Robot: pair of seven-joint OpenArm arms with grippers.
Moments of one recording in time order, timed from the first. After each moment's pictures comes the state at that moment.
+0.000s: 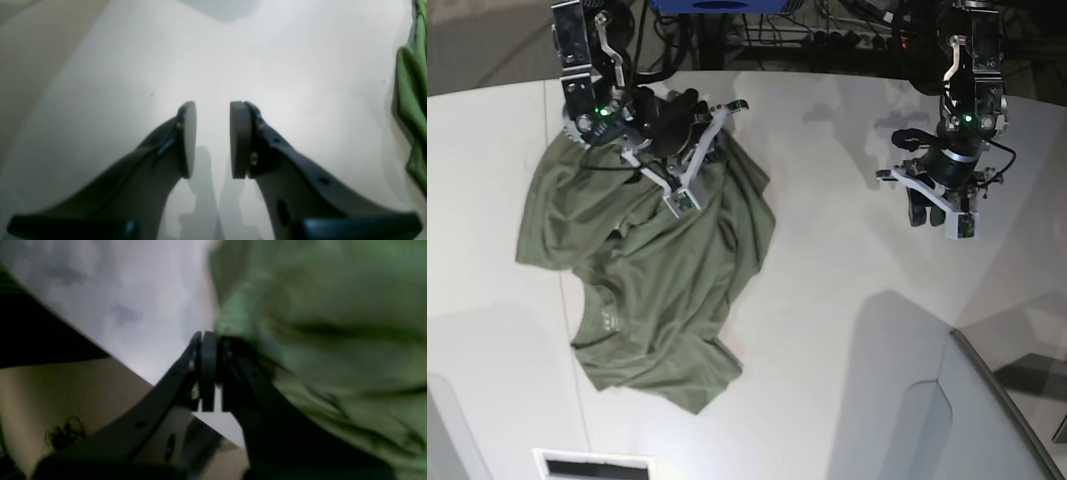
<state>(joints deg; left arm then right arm) 18.1 -15.0 -9.9 92.9 -13.0 -4.6 24.6 -14.6 -5.5 -7.1 91.7 11.1 20.8 -56.3</state>
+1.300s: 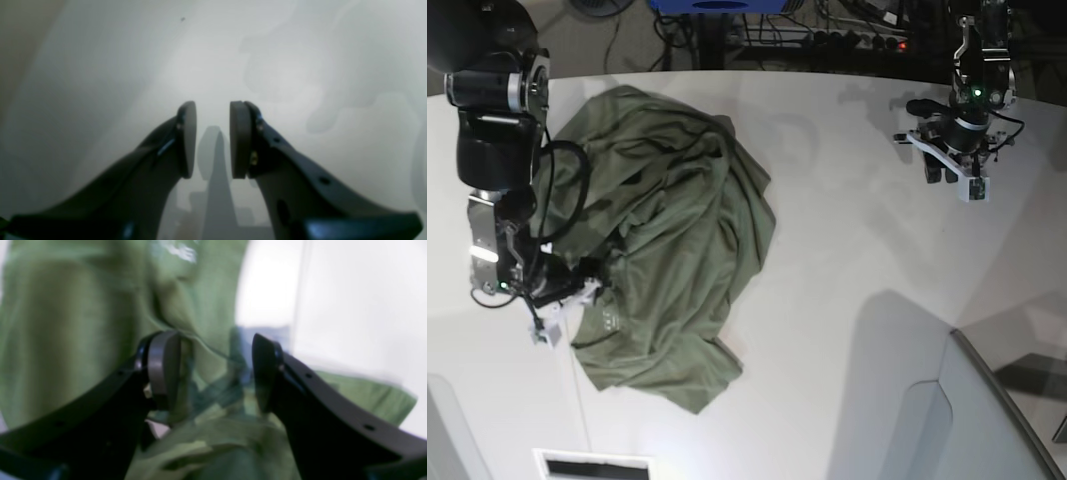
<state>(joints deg) 23.0 -16.9 -12.6 88.3 -13.1 -4.7 23.9 21.7 7.1 10.0 47.4 11.8 15.9 -44.8</state>
